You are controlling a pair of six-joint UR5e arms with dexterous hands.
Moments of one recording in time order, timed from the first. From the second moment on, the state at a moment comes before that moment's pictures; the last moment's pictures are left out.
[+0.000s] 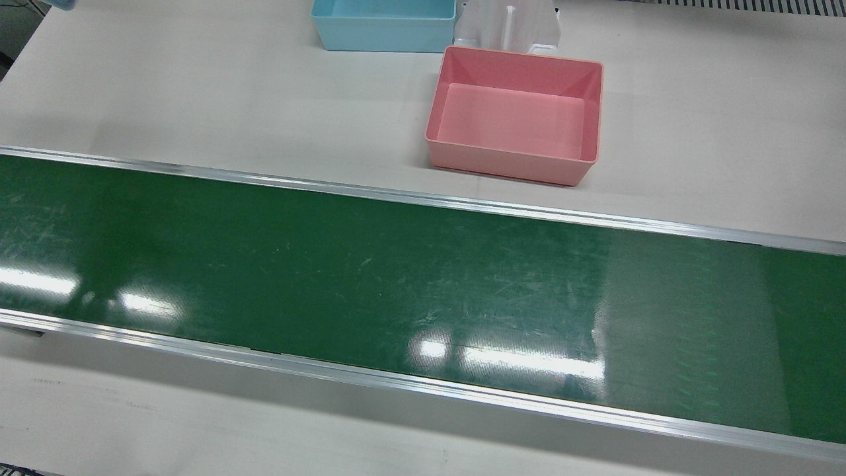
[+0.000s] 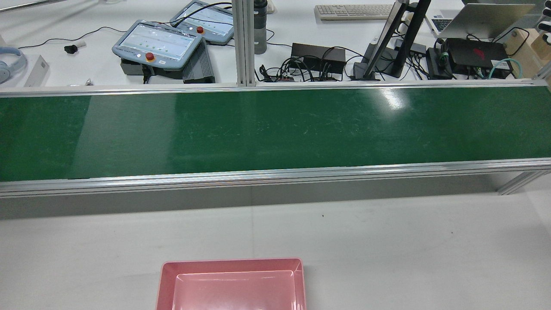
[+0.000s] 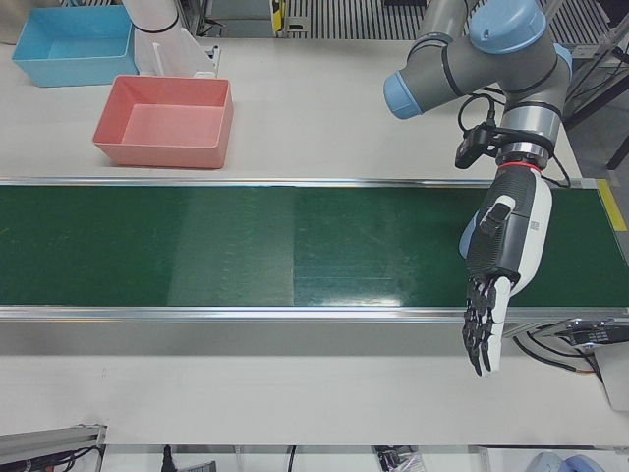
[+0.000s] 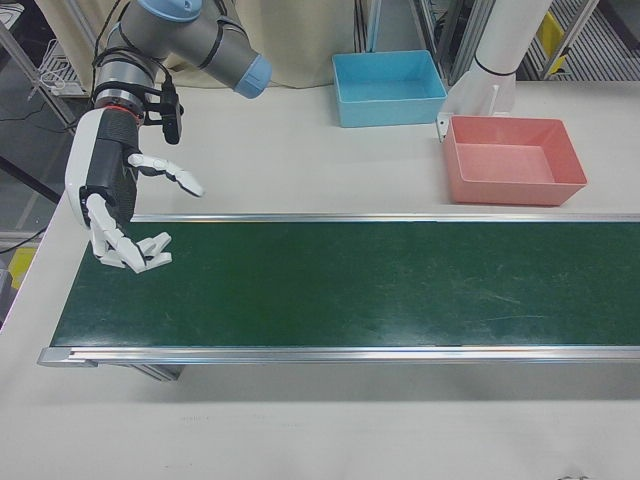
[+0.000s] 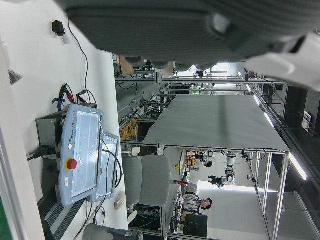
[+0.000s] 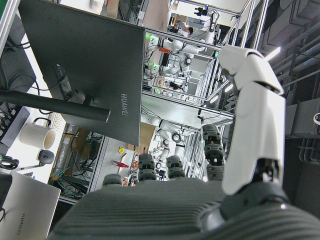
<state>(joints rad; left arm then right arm) -1.45 -1.85 -1.63 0.26 1.81 -0.01 1.48 -1.54 1.87 -3.41 -1.56 -0.23</state>
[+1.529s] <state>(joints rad) -1.45 -1.84 -1.62 0.26 1.81 -0.01 1.42 -1.48 1.89 -3.47 -1.56 -0.23</state>
